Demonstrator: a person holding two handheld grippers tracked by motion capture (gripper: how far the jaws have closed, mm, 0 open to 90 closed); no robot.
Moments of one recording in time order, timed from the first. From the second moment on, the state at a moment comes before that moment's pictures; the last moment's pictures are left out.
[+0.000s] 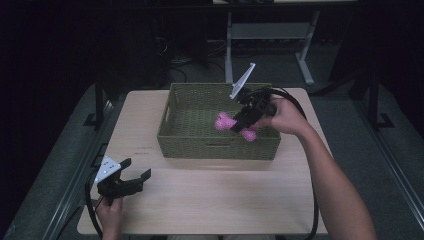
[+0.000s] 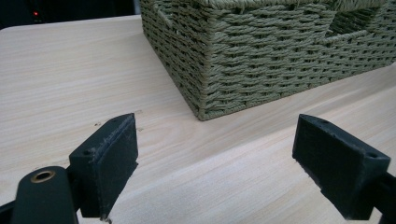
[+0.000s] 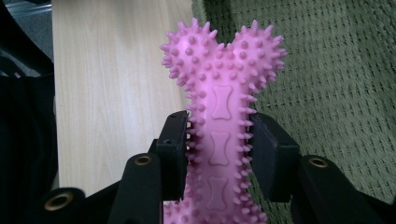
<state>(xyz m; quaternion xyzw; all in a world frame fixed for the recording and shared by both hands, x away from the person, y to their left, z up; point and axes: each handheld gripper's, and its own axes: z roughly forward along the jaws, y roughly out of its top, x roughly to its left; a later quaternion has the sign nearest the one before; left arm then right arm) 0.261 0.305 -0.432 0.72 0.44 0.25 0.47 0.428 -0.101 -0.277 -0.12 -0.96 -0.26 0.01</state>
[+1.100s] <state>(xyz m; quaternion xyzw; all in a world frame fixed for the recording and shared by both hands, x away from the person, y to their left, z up) 0.261 0.305 -0.432 0.72 0.44 0.25 0.47 0.473 -0.104 -0.288 -0.16 -0.96 -0.25 0.02</state>
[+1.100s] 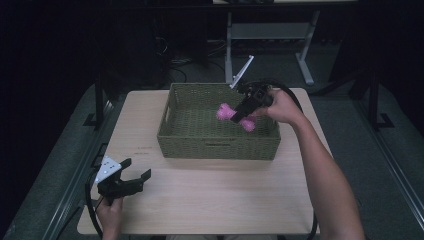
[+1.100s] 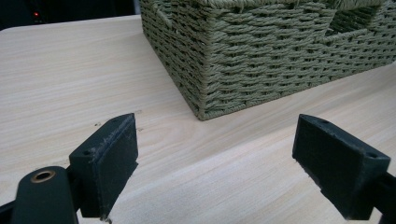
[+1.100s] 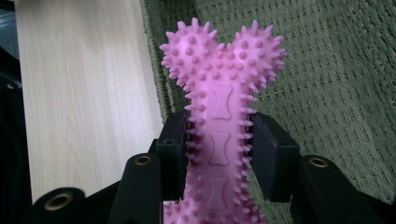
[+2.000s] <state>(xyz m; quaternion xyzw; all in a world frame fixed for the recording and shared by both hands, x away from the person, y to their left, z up) 0.261 0.305 -0.432 0.72 0.44 0.25 0.47 0.490 -0.103 -0.315 -0.18 -0.95 -0.24 0.03</state>
